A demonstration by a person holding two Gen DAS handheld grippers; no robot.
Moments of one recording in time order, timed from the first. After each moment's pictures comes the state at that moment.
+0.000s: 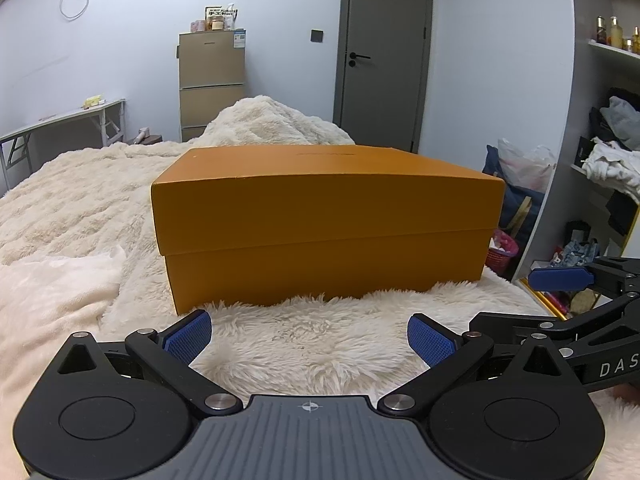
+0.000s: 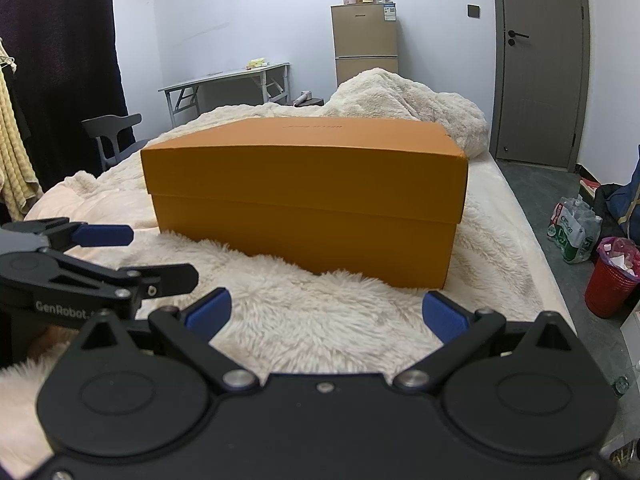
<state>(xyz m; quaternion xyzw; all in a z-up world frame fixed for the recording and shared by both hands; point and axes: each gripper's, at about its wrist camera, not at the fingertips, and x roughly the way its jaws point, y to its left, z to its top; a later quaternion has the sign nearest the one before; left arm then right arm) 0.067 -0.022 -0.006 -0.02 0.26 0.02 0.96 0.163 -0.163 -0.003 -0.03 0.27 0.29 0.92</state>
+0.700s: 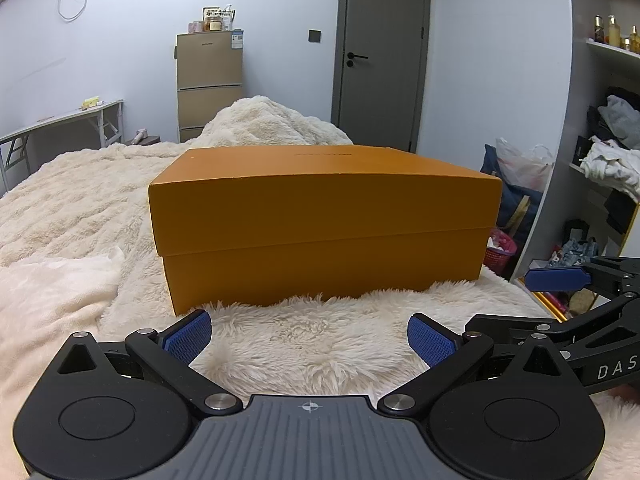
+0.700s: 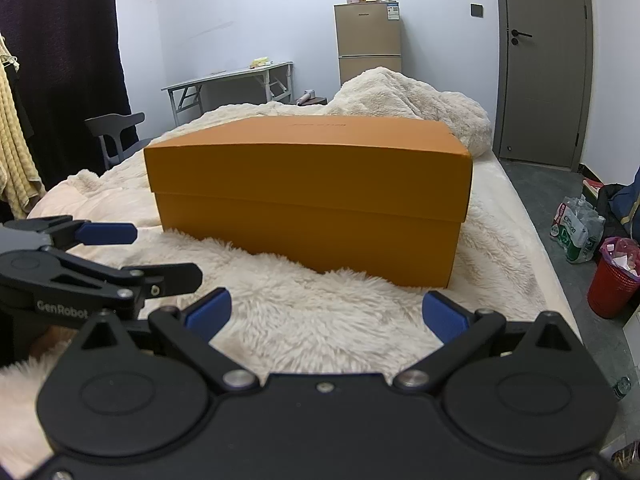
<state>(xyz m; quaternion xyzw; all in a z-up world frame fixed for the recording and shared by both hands) 0.064 -0.021 -0.004 -0.02 0.26 0.01 0.96 0.162 -0.163 -0.003 -0.03 0.27 0.29 0.92</state>
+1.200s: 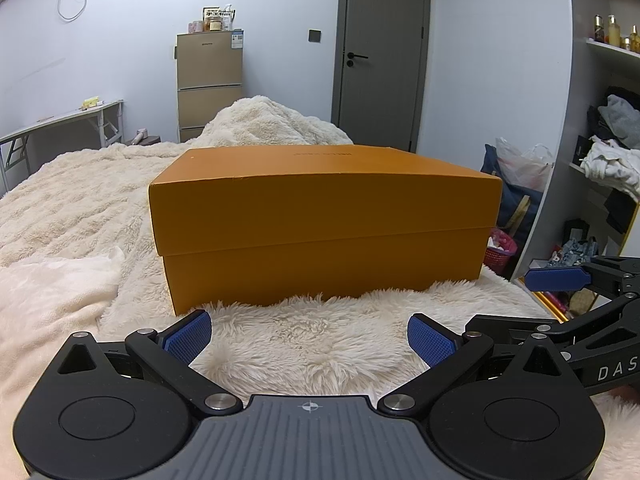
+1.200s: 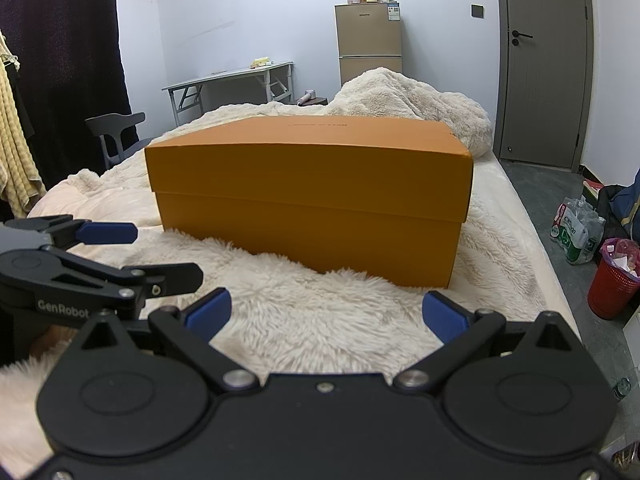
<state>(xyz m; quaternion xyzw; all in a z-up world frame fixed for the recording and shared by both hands) 0.065 -0.021 -0.005 -0.02 0.26 0.01 0.96 0.162 -0.162 -0.002 -0.03 0.27 0.29 0.92</state>
